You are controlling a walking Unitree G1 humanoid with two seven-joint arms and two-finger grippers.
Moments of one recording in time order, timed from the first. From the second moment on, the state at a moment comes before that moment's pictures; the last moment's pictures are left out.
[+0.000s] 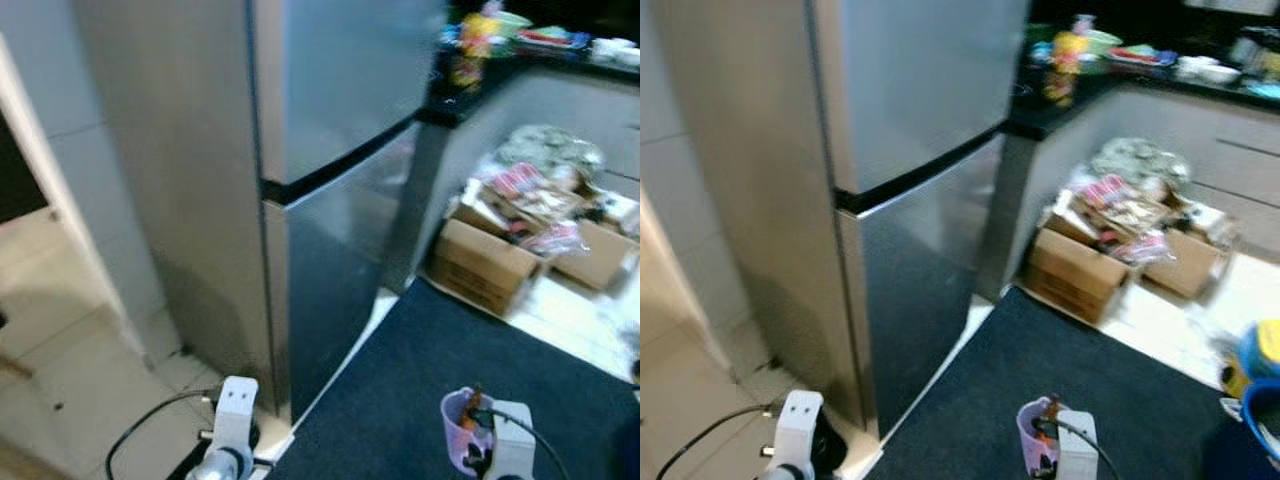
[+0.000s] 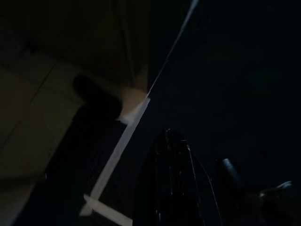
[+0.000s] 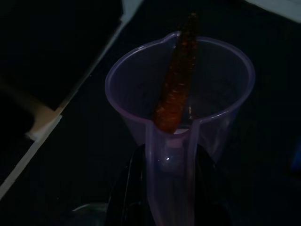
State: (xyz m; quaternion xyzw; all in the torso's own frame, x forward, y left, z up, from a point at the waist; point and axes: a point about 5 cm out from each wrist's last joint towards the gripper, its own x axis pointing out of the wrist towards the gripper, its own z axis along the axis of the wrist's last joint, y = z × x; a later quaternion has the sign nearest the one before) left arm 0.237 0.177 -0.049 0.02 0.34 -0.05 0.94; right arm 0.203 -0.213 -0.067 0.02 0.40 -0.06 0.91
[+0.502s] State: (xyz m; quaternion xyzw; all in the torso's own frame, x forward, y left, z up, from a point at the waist) left arm 0.237 0.178 -0.048 0.03 0.32 -0.04 0.94; right arm 0.206 -0.211 -0.066 0.01 0.40 -0.04 0.92
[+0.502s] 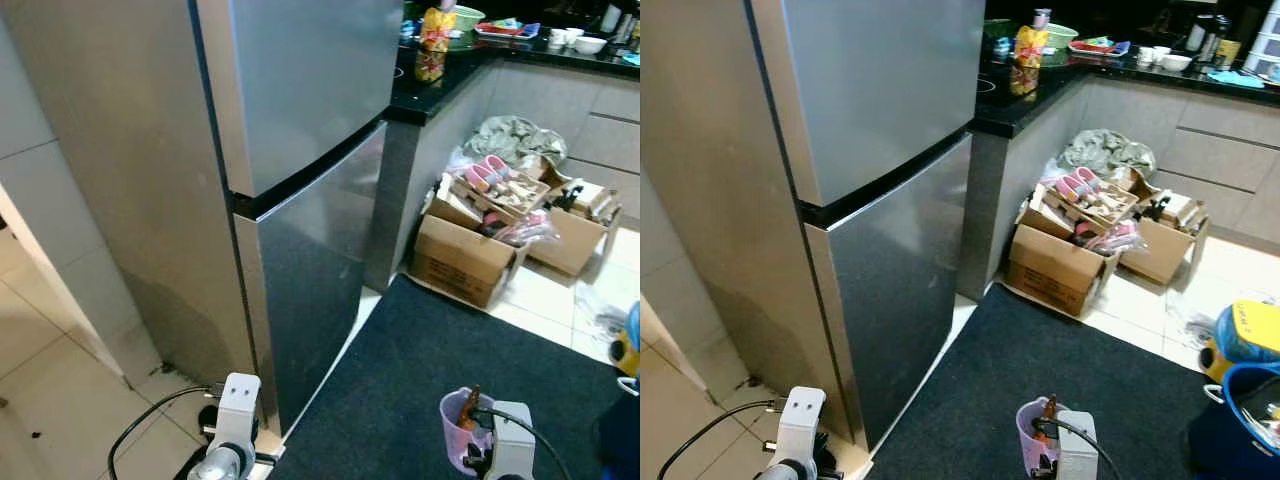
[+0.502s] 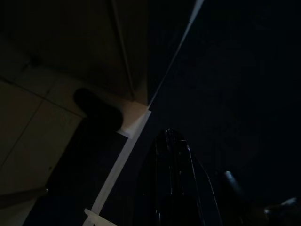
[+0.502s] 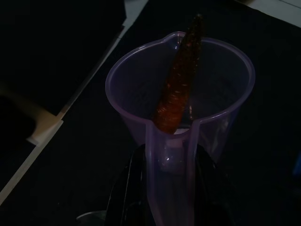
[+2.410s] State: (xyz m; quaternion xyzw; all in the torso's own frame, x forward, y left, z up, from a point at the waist) left arm 0.253 0.180 -0.033 0.04 0.28 -0.09 0.95; right arm 0.193 -0.198 -0.074 0.04 0.40 -0.04 0.92
